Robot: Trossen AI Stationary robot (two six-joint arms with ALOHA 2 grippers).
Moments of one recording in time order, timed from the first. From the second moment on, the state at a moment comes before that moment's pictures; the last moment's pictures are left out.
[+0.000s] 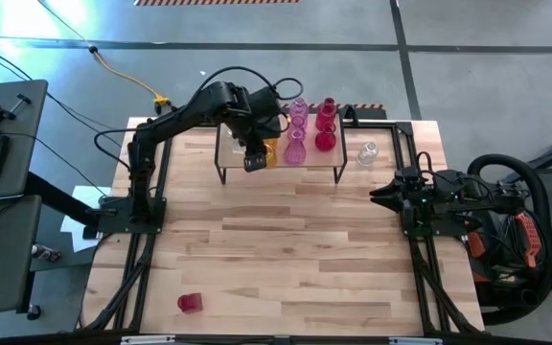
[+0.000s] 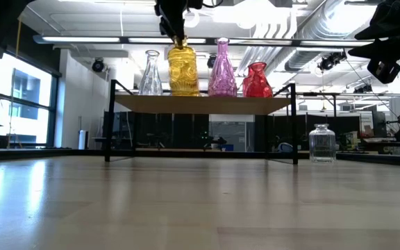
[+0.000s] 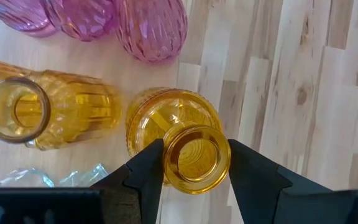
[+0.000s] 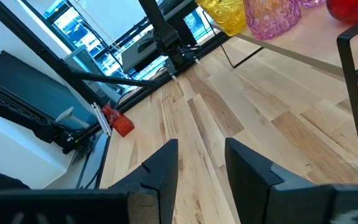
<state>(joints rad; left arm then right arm) 0.32 1.95 2.27 -1.54 0.07 0.16 0.09 0.01 0.35 -0.54 0.10 0.62</state>
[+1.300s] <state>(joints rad) 0.33 1.99 2.27 -1.52 0.02 0.13 0.09 0.01 0.35 -0.54 0.10 0.62</state>
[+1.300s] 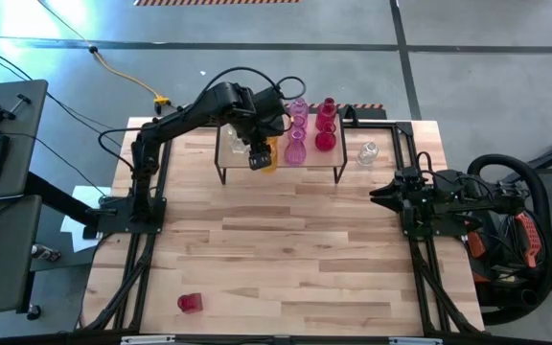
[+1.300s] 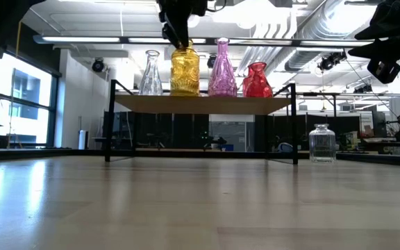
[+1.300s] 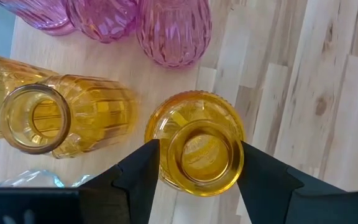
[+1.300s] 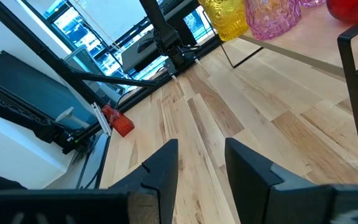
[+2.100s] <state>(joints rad) 0.34 1.99 2.27 -1.52 -0.04 0.09 0.09 0.01 0.35 -0.54 0.10 0.62</state>
